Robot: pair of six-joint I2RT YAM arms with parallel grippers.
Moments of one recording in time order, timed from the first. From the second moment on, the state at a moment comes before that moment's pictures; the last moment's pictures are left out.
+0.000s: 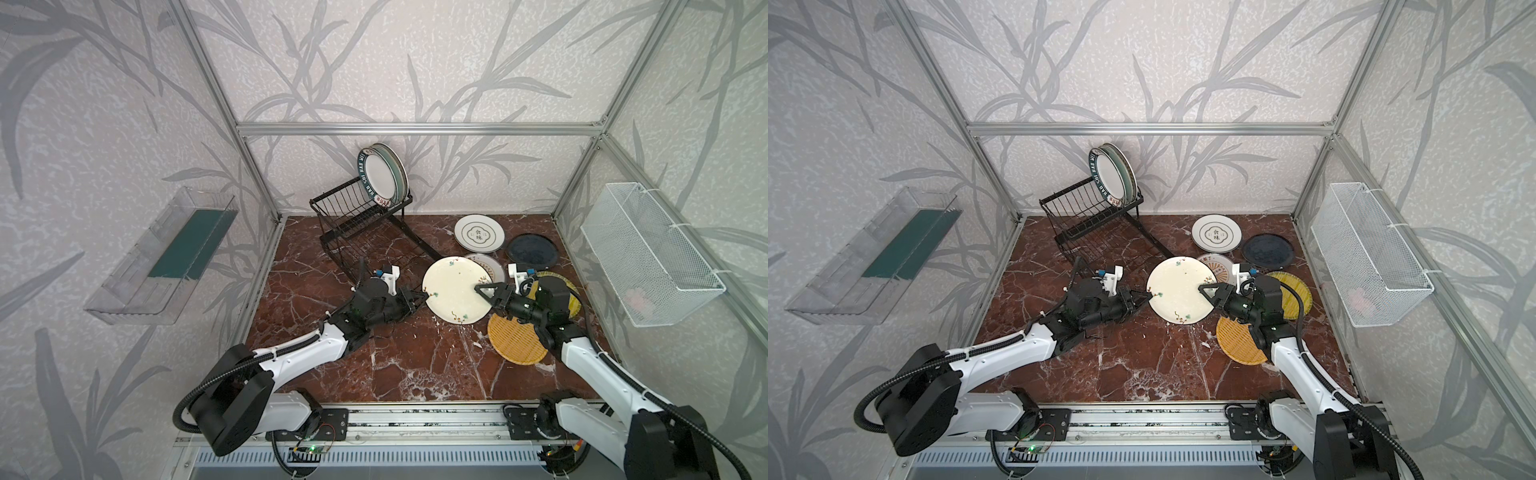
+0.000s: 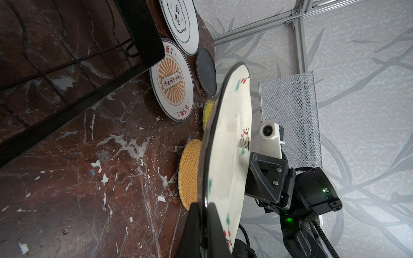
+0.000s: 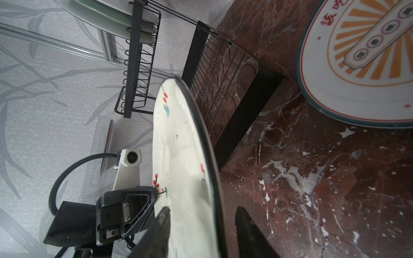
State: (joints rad) left arm -0.70 1.30 0.62 0.37 0.30 -1.23; right arm 0.14 1.03 0.45 0.19 -0.74 0.99
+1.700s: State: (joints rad) left arm -0.47 0.58 0.81 -0.62 -0.13 -0.33; right arm 0.69 1.48 1.50 0.08 0.14 0.24
